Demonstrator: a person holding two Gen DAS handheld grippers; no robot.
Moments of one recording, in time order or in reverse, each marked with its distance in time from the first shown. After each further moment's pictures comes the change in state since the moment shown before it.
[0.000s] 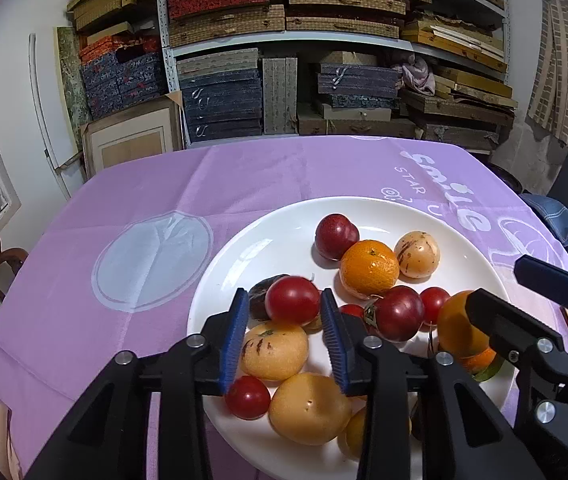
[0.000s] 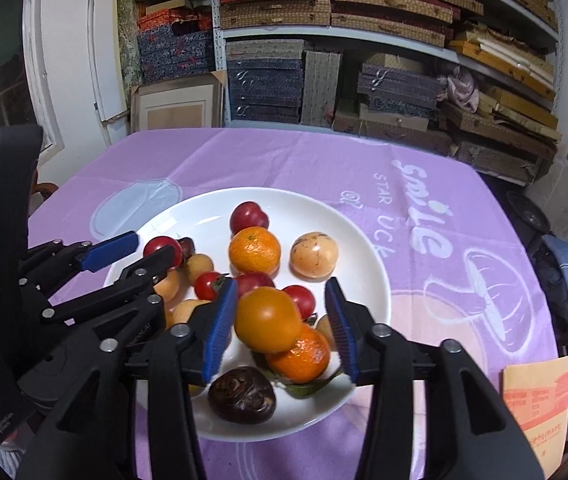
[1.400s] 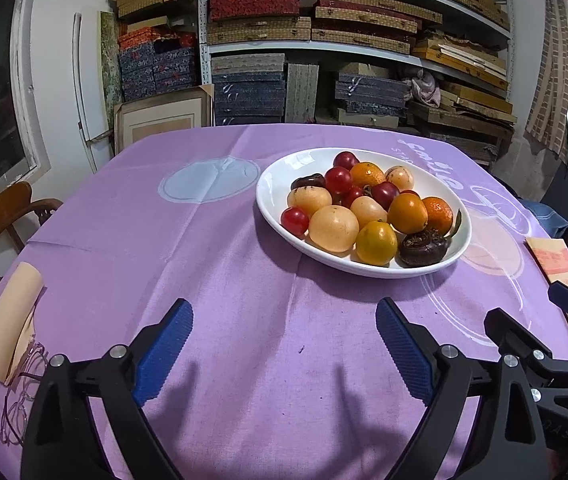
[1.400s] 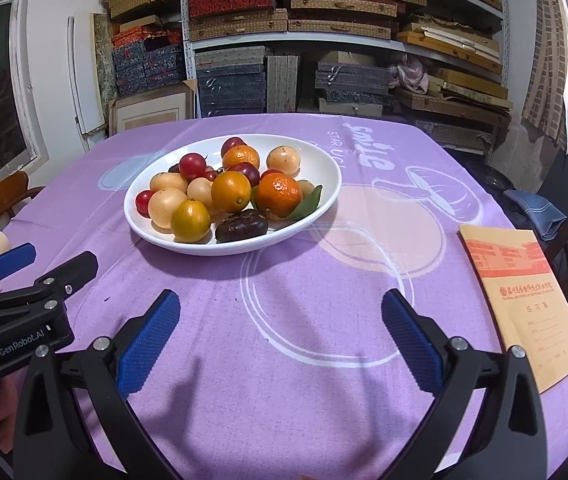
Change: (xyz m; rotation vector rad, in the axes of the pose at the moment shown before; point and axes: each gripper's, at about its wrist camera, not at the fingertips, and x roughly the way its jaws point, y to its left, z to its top) left arm -0.120 0.022 -0.119 -0.065 -0.036 0.012; right arm -0.090 0.013 -0.135 0.102 -0.042 -0.089
